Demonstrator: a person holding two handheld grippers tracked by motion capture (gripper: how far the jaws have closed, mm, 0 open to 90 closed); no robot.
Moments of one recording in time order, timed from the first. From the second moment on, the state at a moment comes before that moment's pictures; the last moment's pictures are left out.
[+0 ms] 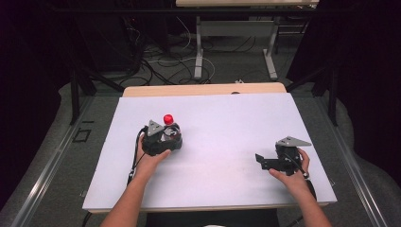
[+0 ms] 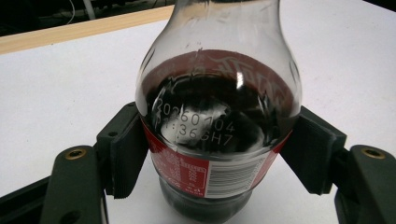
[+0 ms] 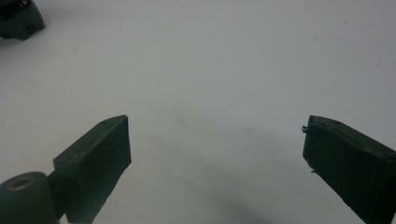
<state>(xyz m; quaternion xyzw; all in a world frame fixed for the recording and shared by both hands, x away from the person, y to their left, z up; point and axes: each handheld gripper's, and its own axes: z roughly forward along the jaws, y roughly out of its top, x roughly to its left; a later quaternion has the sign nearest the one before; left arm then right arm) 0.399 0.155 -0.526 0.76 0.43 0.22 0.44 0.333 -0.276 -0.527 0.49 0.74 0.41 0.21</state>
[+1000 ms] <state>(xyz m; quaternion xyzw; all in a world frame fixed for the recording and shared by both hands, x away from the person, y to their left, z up) 0.369 0.131 -0.507 0.78 0.38 0.18 0.46 0.326 -0.260 -0.512 0.45 0.76 0.42 0.20</state>
